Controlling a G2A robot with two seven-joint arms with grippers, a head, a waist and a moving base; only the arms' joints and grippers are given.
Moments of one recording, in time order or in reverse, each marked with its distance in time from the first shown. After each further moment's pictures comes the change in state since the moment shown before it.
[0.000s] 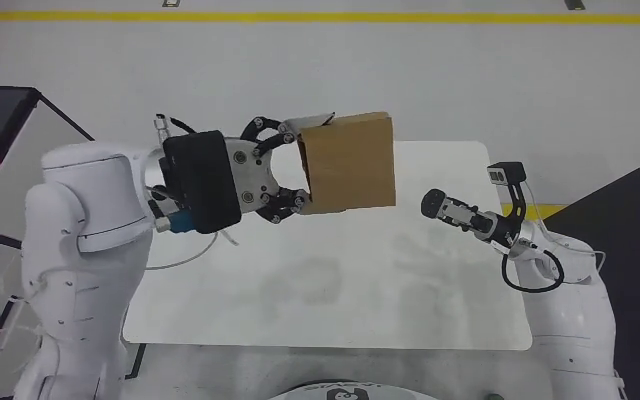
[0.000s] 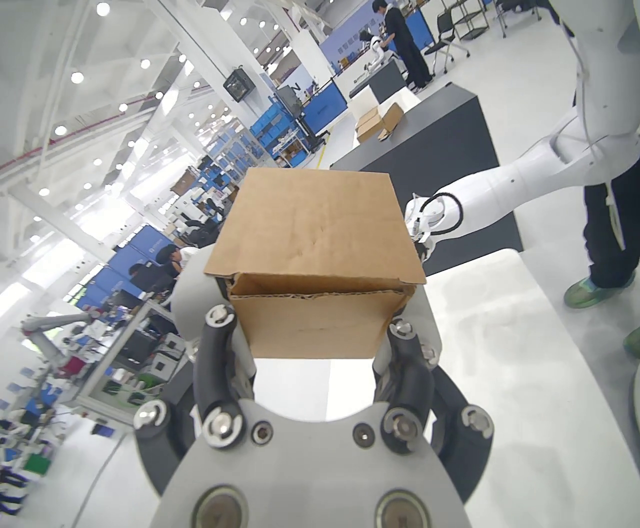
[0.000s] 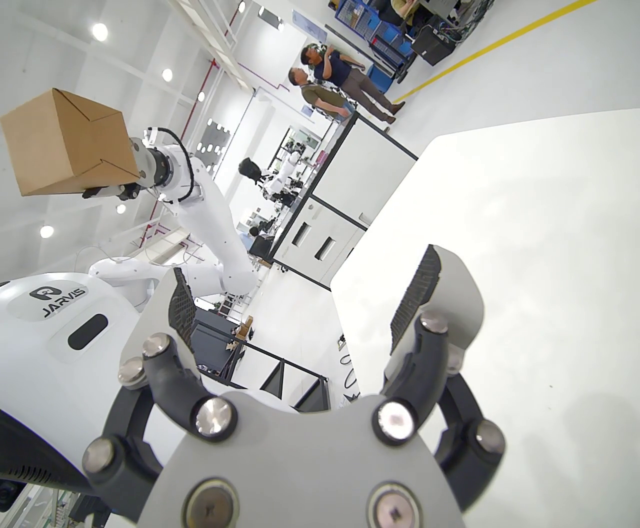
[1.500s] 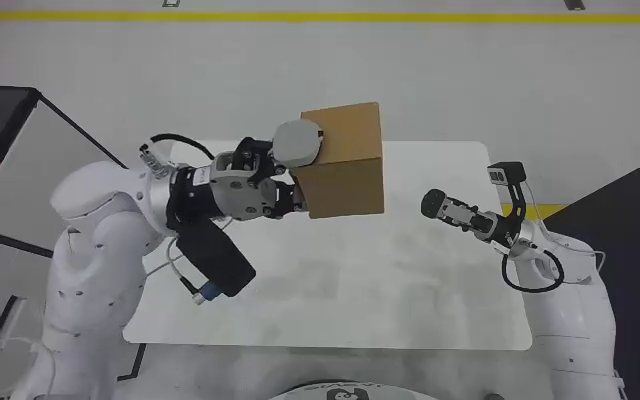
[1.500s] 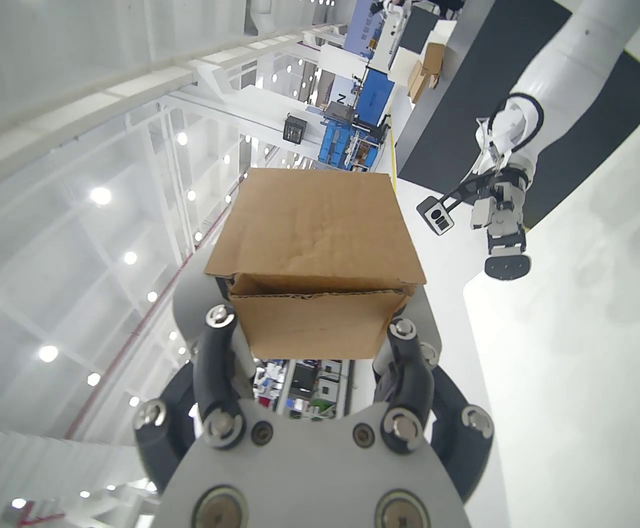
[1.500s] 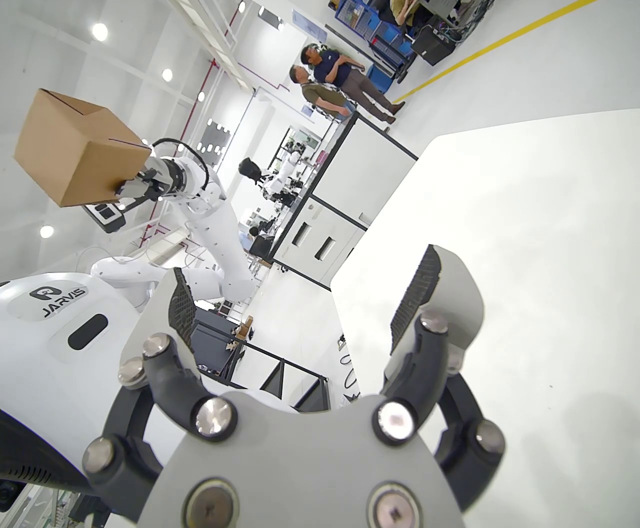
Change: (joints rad) left arm 0.109 0.049 0.011 0.008 0.841 0.250 0.815; right arm 0.000 0.000 0.000 0.000 0.000 0.000 0.000
